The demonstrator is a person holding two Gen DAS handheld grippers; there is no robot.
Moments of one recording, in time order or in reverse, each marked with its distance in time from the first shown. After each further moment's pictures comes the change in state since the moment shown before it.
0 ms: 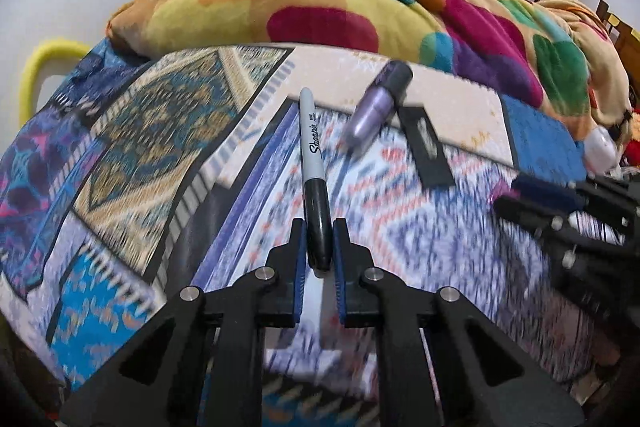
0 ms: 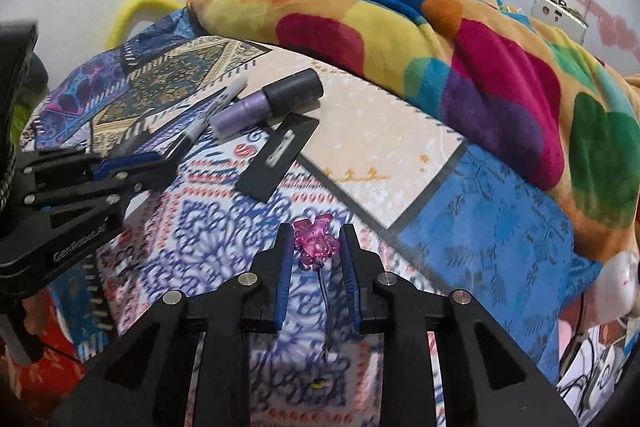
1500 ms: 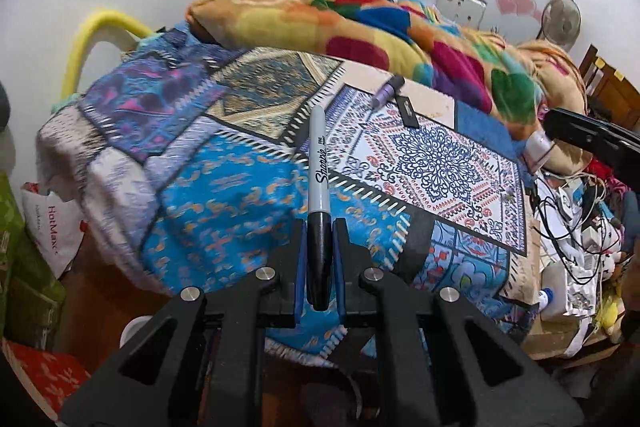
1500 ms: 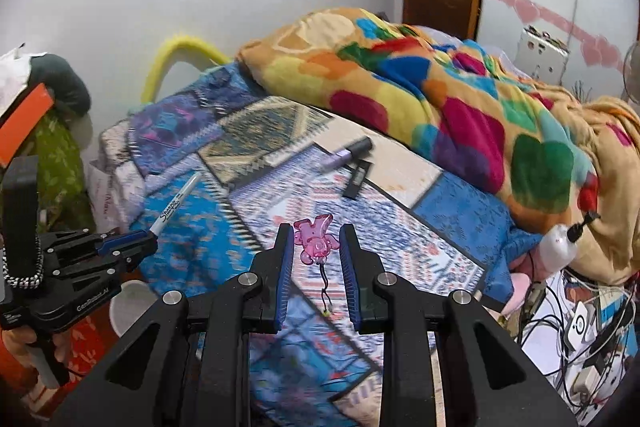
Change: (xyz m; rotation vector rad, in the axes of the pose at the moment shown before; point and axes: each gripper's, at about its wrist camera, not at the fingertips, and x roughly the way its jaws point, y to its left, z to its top) left arm -0.181 0.055 -0.107 -0.139 -0.090 -0.019; right arm -0.164 0.083 -0.017 -0.011 -0.148 0.019
